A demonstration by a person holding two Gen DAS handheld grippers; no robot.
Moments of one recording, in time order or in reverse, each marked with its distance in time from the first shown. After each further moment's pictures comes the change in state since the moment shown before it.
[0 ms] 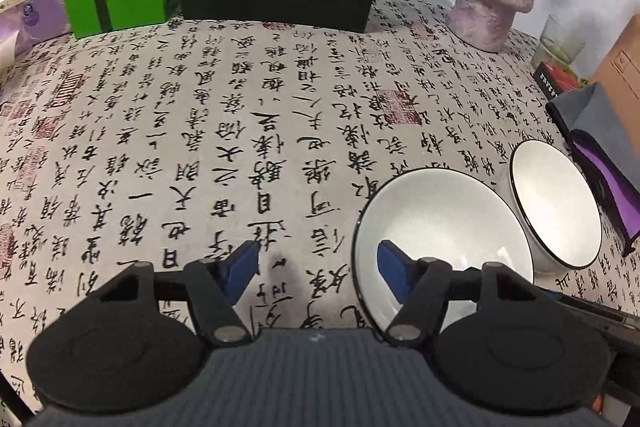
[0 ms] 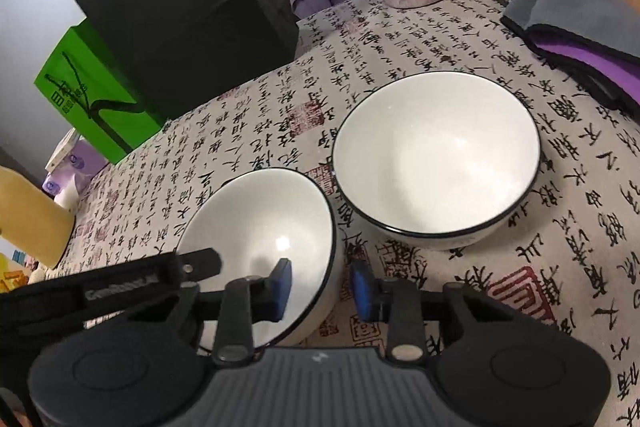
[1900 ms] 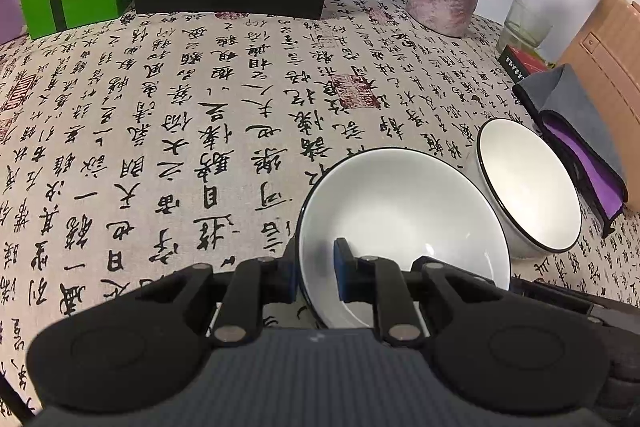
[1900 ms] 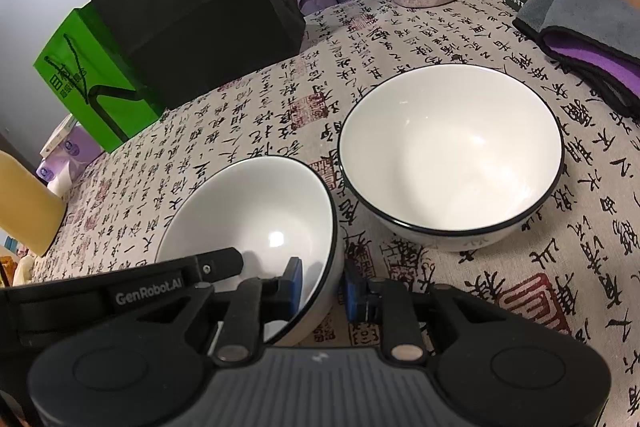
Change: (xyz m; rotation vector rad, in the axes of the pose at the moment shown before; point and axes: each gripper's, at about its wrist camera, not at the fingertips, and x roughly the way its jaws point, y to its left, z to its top) left arm 0.015 -0.013 -0.006 0.042 0.006 -0.100; right arm 0.013 0.000 -0.003 -0.039 -0.015 -0.009
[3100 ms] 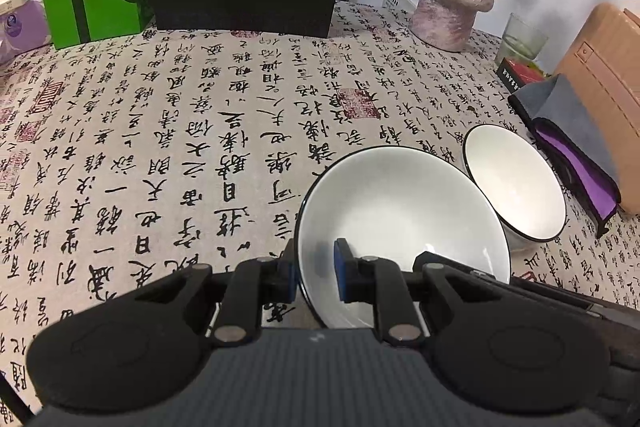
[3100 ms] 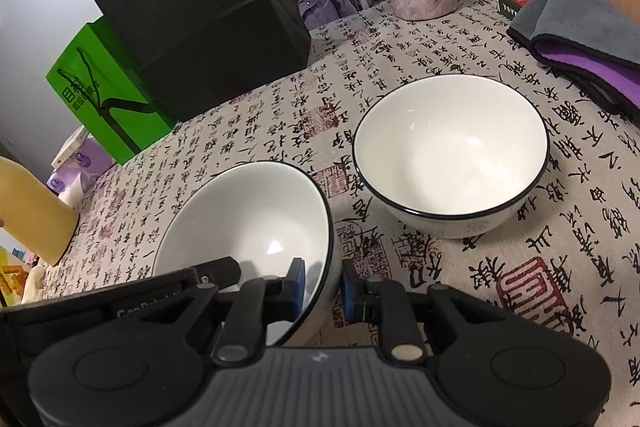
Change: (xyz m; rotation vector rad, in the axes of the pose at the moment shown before) left arm -0.033 -0.007 -0.011 -0.013 -0.053 0.039; right arm -0.023 0.010 -0.011 0.017 -0.047 0.017
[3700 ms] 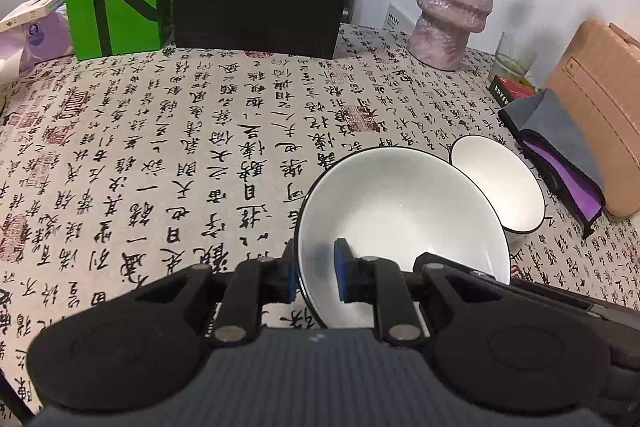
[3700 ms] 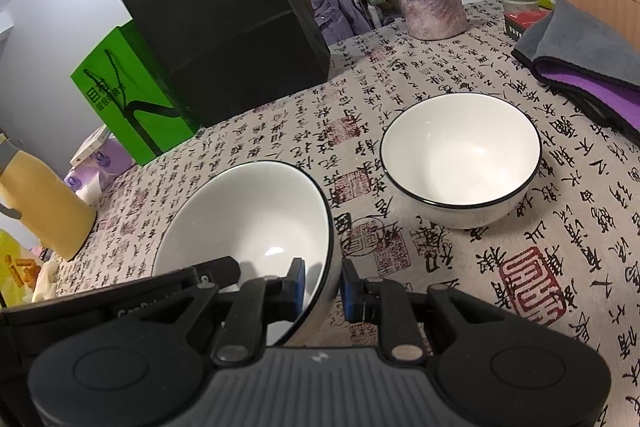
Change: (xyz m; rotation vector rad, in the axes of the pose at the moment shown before) left arm -0.039 0.002 -0.013 -0.006 -0.061 0.008; right arm -0.032 0.020 -0.014 -0.032 -0.042 0.019
